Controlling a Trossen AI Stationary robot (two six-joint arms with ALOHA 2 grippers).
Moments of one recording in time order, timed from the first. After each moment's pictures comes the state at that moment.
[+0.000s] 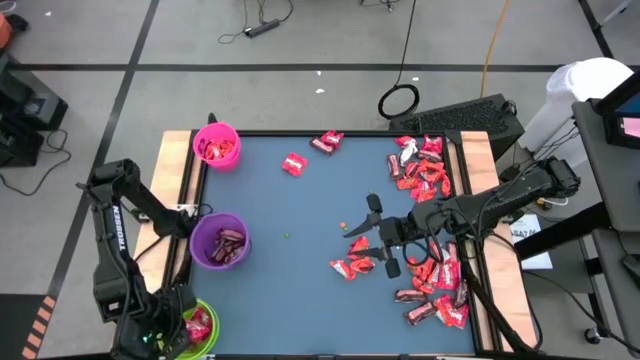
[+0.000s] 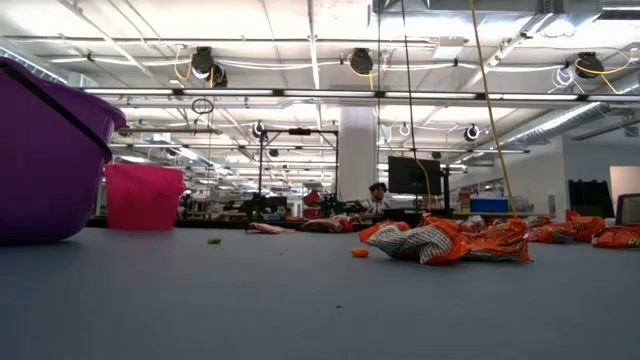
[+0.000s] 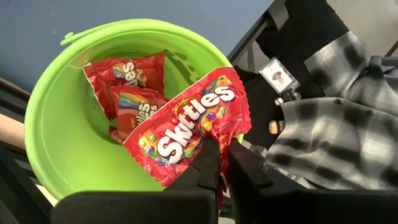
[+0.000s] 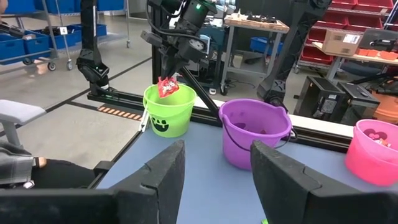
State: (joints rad) left arm -1.27 1.40 1.22 -0.95 -0.14 -1.98; right arm 0.32 1.22 0.88 0.21 0.08 -0.04
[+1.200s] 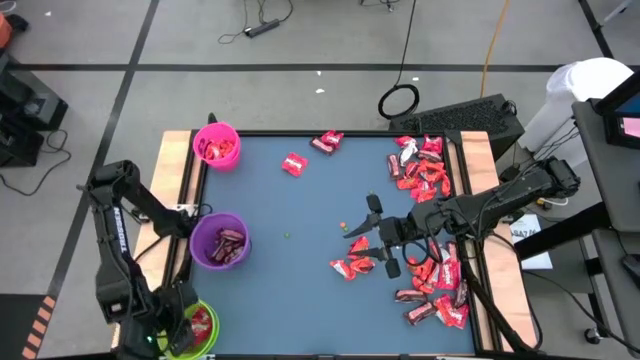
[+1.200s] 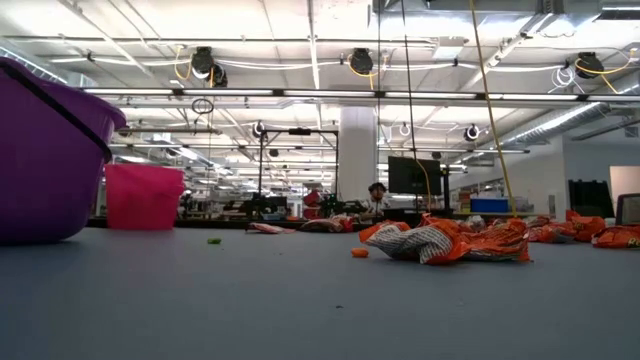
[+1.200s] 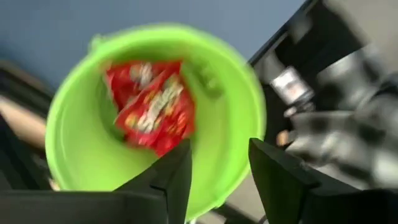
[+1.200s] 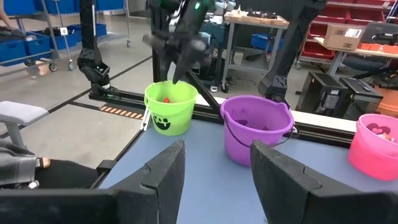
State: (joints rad) left arm -1.25 1.40 1.22 -1.00 -0.15 -2.03; right arm 0.32 1.22 0.88 0.19 0.08 -0.02
